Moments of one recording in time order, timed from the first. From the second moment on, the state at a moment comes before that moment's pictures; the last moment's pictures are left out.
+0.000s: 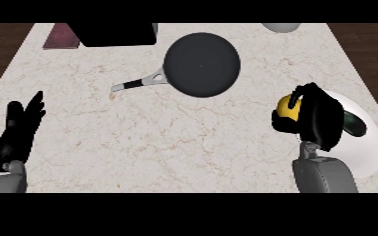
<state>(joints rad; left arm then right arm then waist) -0.07 0.34 0.20 -1.34 -0.12 0.05 0.25 -0.19 -0.03 0.00 -1.58 1.34 -0.16 0.53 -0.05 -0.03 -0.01</state>
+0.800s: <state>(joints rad) -0.13 0.31 0.17 -1.34 -0.14 0.03 0.25 -0.64 0.00 0.20 -1.33 1.32 -0.27 1.02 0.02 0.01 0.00</state>
